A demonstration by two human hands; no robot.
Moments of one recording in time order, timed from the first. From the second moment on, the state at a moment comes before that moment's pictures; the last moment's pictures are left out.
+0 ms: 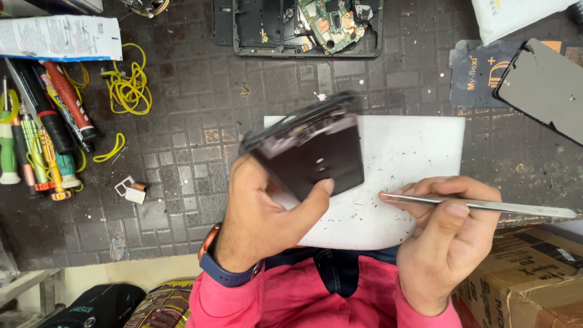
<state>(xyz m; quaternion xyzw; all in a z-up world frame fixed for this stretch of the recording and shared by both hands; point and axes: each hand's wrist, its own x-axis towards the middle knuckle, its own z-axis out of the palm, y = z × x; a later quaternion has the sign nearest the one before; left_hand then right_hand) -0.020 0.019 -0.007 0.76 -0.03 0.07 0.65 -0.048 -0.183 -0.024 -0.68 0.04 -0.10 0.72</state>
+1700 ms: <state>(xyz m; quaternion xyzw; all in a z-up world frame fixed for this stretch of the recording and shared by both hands) -0.006 0.011 0.001 0.72 0.14 -0.03 0.68 -0.021 -0.192 -0.007 -0.79 0.02 0.00 0.61</state>
